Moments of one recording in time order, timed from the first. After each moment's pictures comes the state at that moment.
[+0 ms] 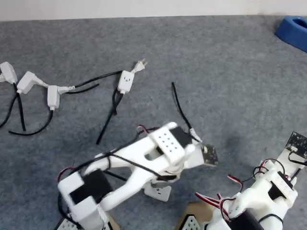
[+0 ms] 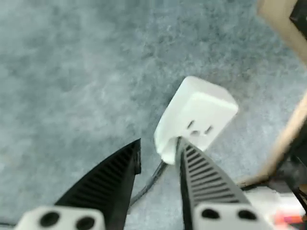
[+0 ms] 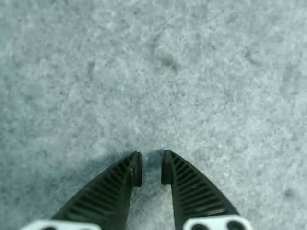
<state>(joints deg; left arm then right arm) 47.3 8.0 20.4 83.7 -24.3 49.1 -28.3 72.7 23.4 21.8</state>
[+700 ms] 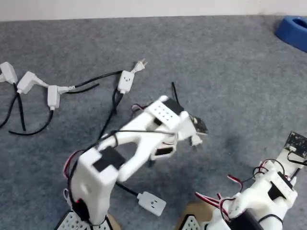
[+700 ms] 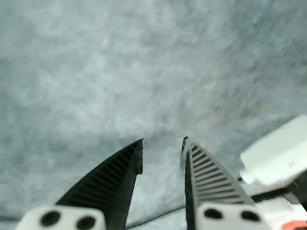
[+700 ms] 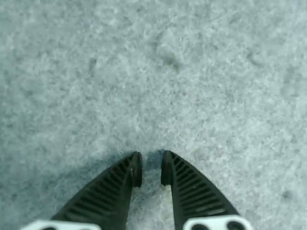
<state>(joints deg) 36.0 24.7 0.6 90.3 -26.3 49.3 -28.4 72.9 23.4 23.5</state>
